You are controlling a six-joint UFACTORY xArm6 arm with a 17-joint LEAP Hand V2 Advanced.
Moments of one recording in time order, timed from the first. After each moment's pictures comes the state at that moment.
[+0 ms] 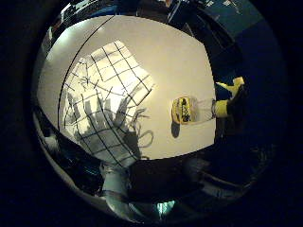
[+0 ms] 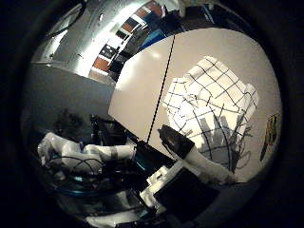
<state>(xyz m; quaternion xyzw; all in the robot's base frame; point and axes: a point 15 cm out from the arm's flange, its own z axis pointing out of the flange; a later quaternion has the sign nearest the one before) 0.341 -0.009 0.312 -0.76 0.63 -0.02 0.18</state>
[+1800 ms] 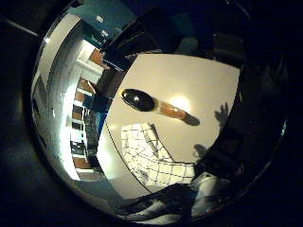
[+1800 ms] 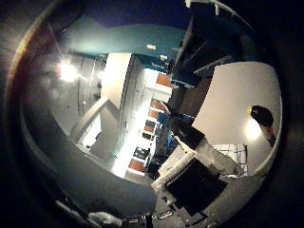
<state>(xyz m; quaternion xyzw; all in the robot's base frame) 0.263 -0.240 0.387 -0.21 0.79 -0.05 0.57</state>
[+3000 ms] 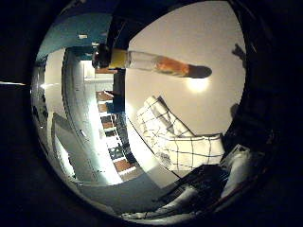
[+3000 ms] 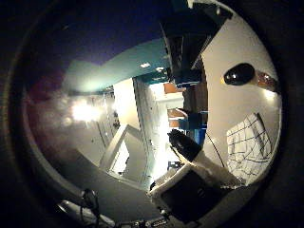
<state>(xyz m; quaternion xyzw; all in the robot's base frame) 0.228 -0.206 0.293 -0.08 0.77 0.11 0.63</state>
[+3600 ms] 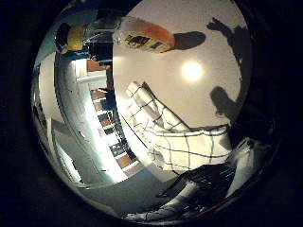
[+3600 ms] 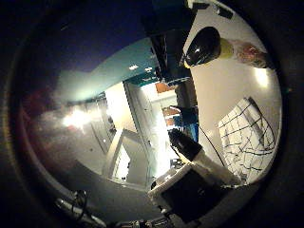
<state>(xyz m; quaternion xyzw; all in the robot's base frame) 0.241 -0.201 0.249 -0.07 0.79 0.14 0.60</state>
